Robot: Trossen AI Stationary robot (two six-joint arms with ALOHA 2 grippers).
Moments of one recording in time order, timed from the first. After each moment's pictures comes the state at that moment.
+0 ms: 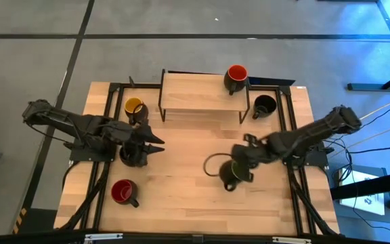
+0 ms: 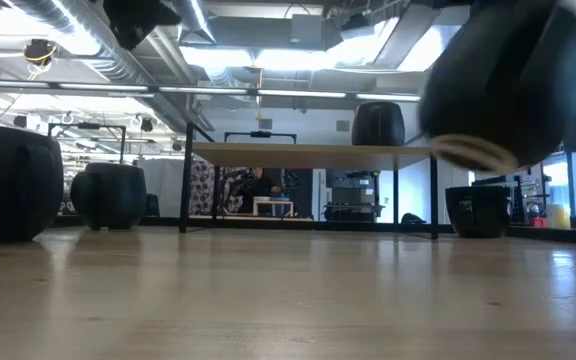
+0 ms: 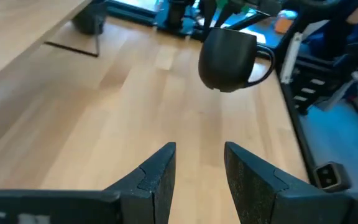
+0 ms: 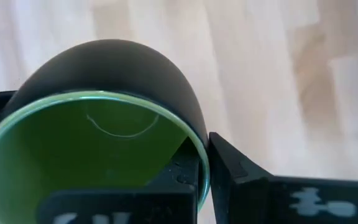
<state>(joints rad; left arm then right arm) -0.24 0.88 0.78 -0.36 -0.21 -0.38 0.34 1.42 1.15 -0.95 0.16 0.48</state>
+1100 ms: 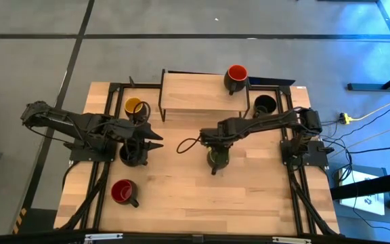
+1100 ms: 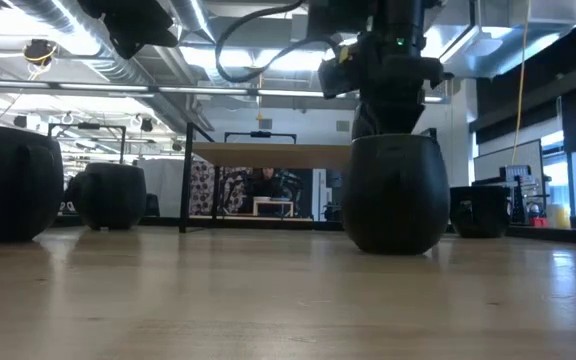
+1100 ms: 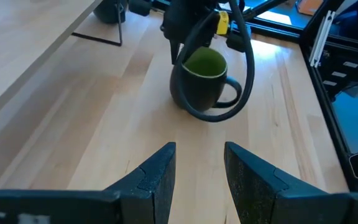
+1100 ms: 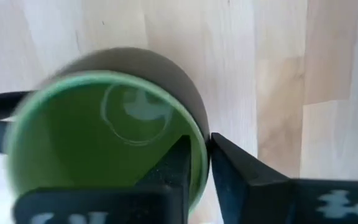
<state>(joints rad) -0.19 0.88 0.78 -0.43 -0.21 -0.33 0.04 1.85 1.46 -1.05 0.04 0.16</state>
